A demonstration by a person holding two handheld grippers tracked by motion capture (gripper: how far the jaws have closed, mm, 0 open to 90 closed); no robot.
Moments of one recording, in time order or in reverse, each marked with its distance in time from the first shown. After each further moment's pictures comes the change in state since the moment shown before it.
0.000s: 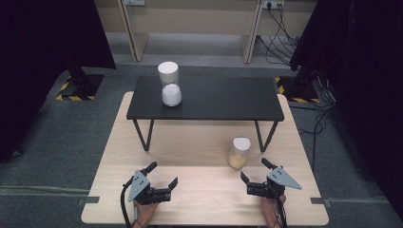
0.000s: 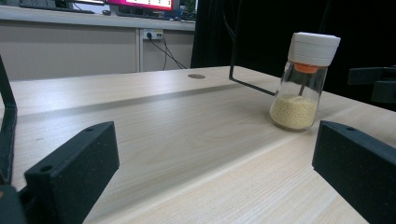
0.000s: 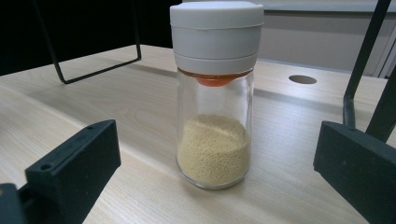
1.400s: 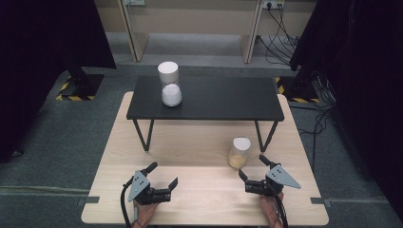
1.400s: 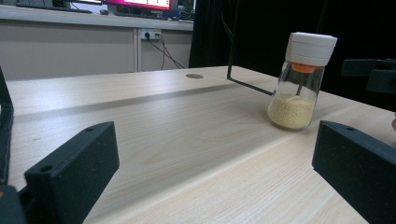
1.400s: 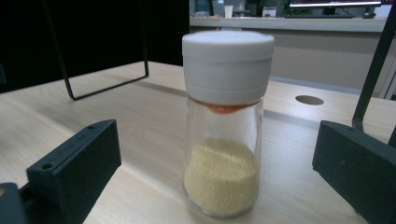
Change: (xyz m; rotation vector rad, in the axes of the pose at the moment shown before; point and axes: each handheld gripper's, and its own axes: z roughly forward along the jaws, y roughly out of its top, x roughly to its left) left arm 0.001 0.000 0.000 0.001 -0.008 -0.005; right arm -0.002 -0.004 0.006 -0.076 0.030 -0.009
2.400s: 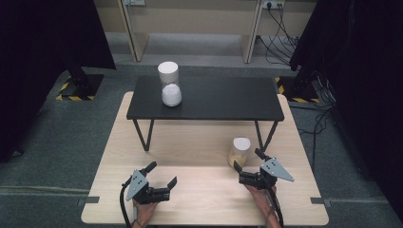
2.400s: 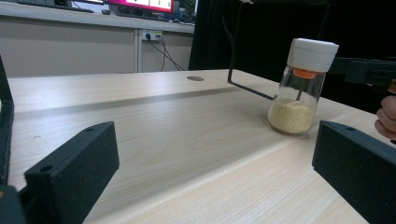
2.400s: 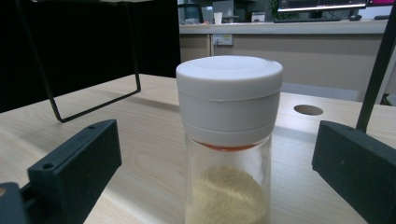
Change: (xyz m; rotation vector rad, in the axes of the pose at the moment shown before) left arm 0.003 -0.002 0.000 -0.011 0.000 -0.029; right arm 0.012 0.009 0.026 -0.015 -0.044 0.031
